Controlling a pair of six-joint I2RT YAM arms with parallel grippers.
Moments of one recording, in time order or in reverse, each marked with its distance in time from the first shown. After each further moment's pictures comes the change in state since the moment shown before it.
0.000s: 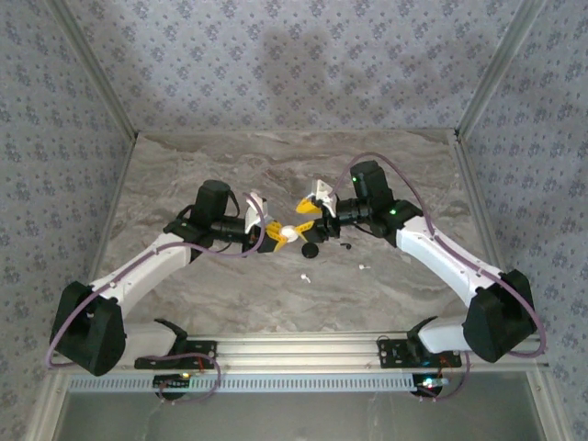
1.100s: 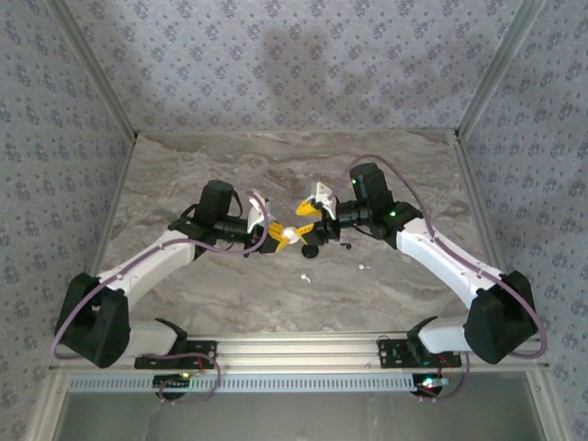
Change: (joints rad) left arm 0.000 0.048 0.000 0.017 0.026 -0.022; right arm 0.021 -0.009 -0.014 -0.007 0.001 -0.011
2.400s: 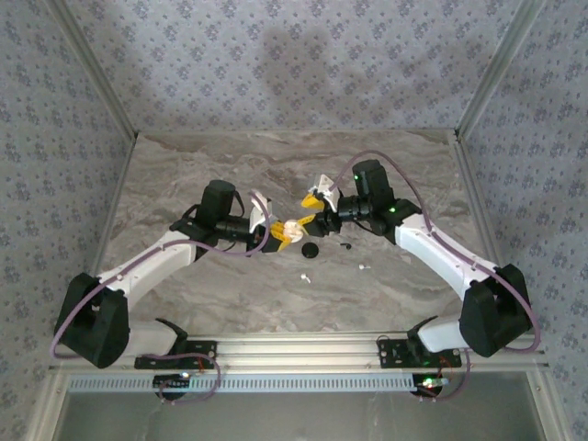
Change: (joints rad) left arm -0.019 -0.002 0.000 0.035 -0.023 0.002; right arm -0.052 0.041 0.001 0.055 0.067 0.070
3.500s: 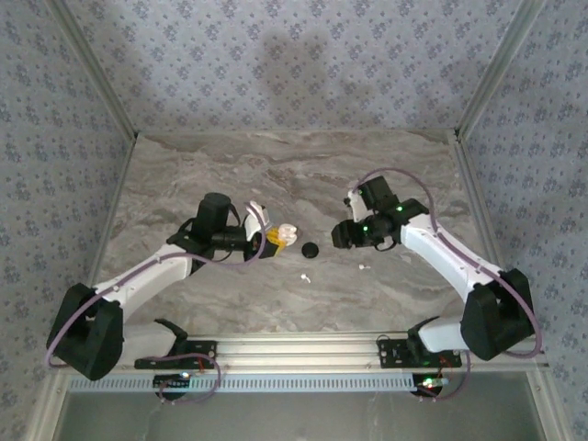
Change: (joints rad) left arm -0.006 -0.081 -0.150 0.113 -0.157 -0.095; right arm -0.024 -0.010 -0.009 -0.576 0.499 0.644
